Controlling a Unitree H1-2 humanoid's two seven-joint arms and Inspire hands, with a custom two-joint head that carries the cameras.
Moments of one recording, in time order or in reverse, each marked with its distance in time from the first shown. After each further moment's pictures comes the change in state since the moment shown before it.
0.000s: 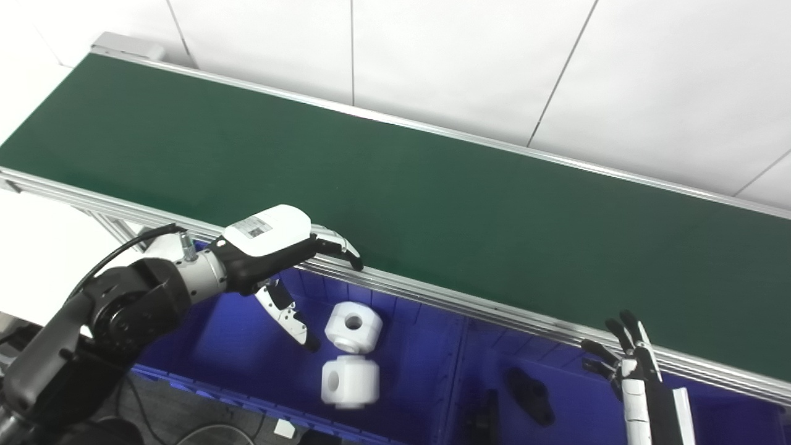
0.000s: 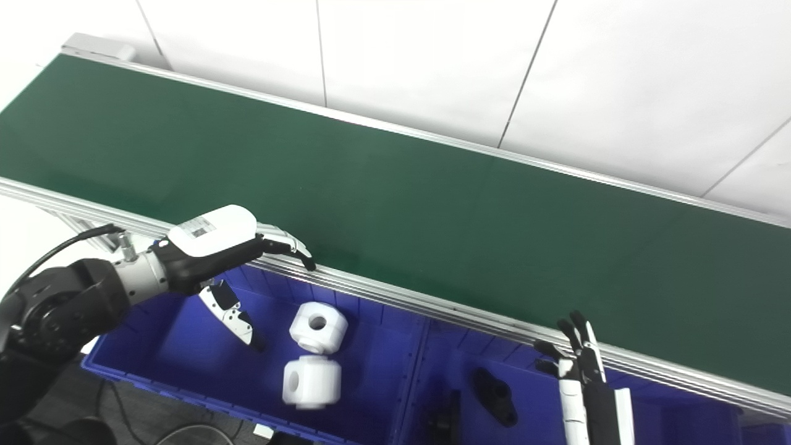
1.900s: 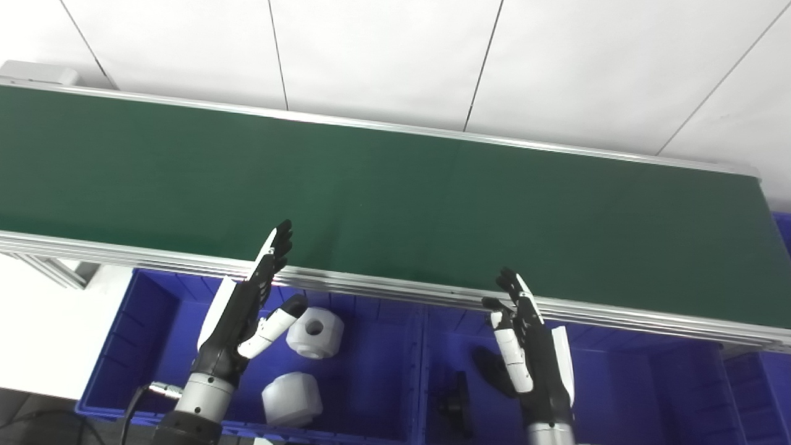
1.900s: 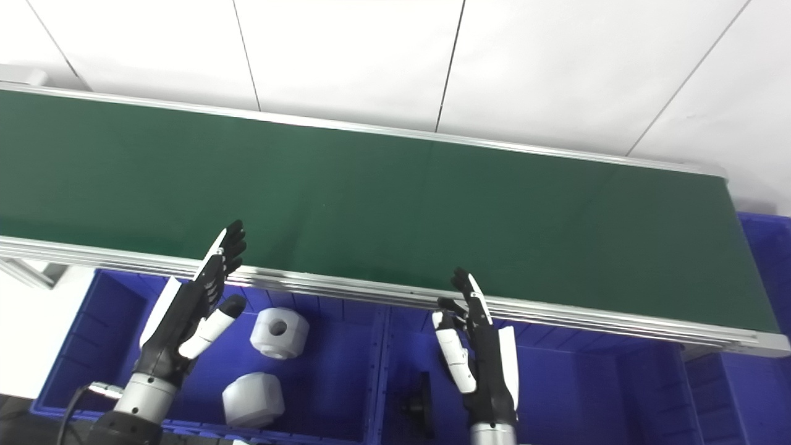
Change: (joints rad) left arm 0.305 -0.493 0.072 0.134 -0.324 0.058 0.390; right arm -0.052 0.167 0.147 0.086 -0.240 0.000 -0.104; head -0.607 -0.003
